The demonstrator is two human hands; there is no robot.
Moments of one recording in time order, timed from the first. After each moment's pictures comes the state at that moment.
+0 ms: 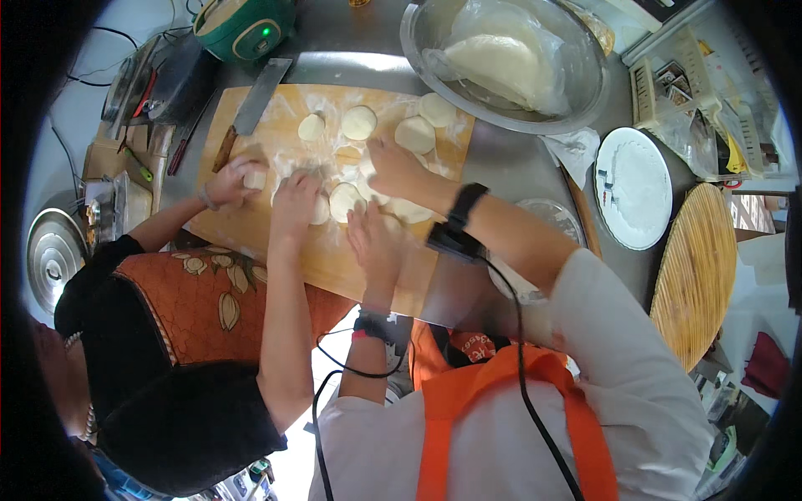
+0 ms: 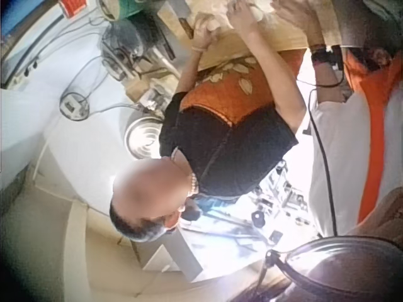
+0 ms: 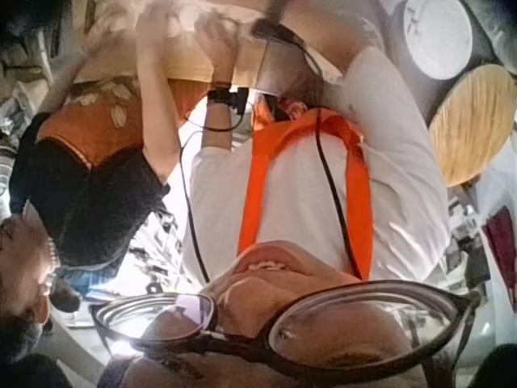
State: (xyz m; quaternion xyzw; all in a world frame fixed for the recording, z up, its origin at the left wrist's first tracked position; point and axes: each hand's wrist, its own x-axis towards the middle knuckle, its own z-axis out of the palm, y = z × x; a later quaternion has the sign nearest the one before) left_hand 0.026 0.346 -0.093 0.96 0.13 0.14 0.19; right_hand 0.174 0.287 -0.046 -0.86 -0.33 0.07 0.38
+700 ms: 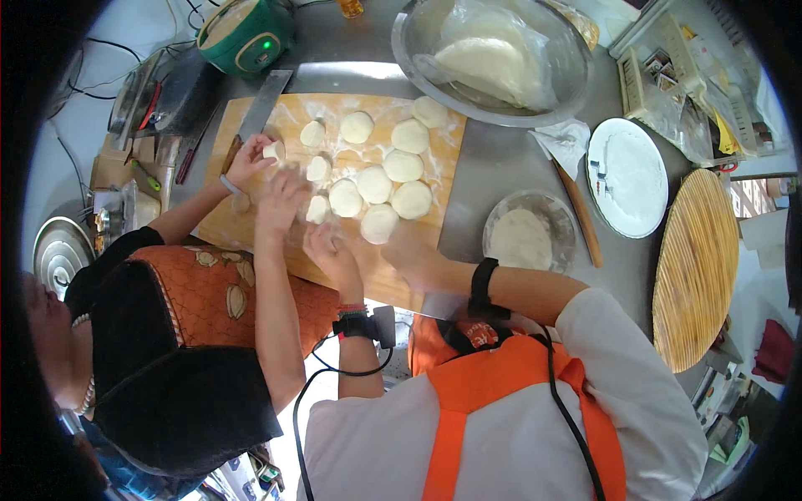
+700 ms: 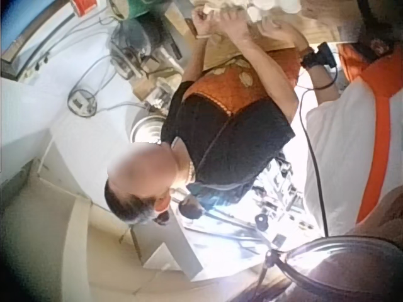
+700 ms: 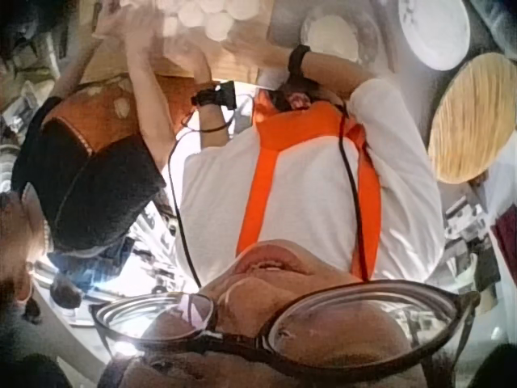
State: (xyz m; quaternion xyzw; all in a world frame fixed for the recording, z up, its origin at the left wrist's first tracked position) left_hand 0.010 0.403 -0.085 0.88 0.24 0.29 0.29; right_hand 0.047 0.238 -0.103 -0.82 -0.51 0.11 0.25
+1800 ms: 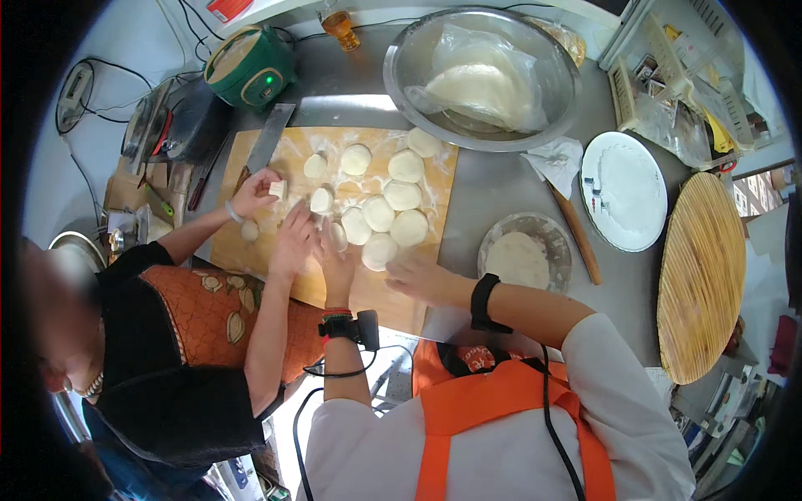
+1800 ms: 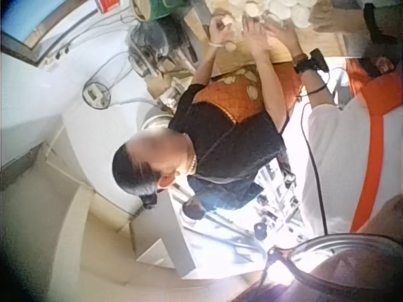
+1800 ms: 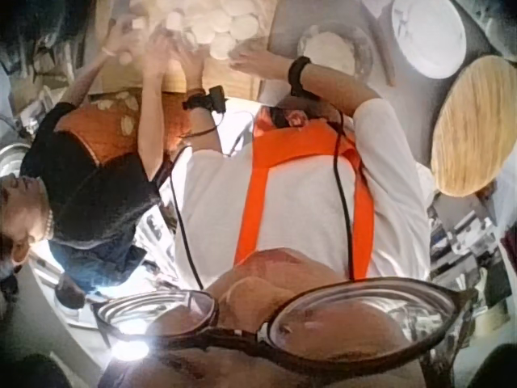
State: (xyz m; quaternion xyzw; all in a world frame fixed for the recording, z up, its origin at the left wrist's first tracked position) left_hand 0.047 0.415 -0.087 0.92 0.16 0.19 0.31; right_hand 0.061 0.209 -0.102 -0.75 -0.61 -0.05 0.26
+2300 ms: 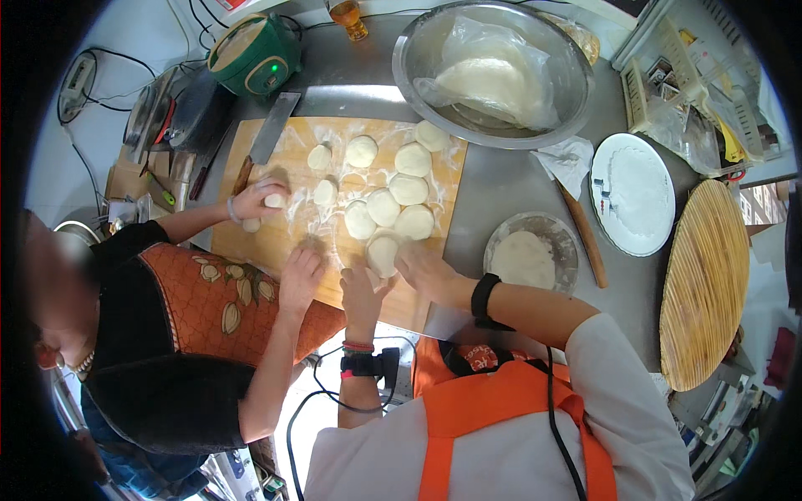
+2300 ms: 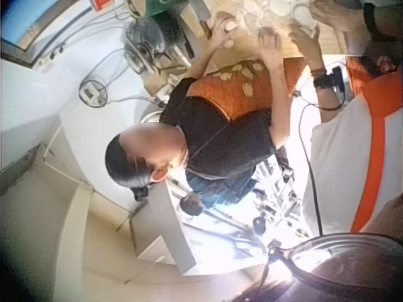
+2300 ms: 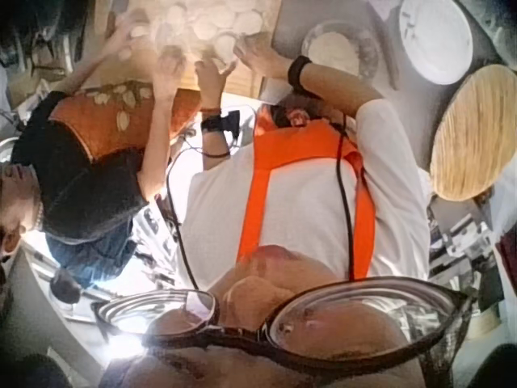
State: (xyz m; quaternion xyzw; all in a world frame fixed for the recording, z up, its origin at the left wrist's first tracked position) left_hand -0.017 0.366 -0.057 0.98 0.16 -0.07 0.12; right_hand 0.058 0.218 -0.096 -0.85 -0.49 -0.03 0.17
